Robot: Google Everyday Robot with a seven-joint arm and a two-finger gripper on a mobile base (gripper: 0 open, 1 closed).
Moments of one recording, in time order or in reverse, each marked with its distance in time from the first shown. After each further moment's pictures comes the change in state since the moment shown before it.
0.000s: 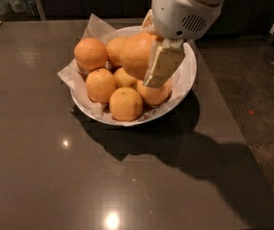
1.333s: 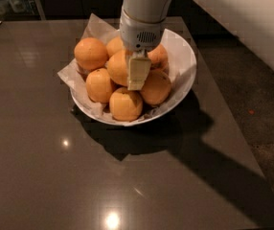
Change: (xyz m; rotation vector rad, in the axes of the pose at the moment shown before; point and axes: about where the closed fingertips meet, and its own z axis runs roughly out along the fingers) arm 0.008 -0.049 0.097 -0.149 0.174 -0.010
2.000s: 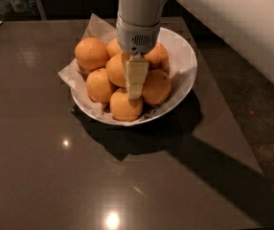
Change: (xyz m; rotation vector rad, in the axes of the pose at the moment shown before) arm 0.004 -0.003 0.016 -0.039 0.040 0.009
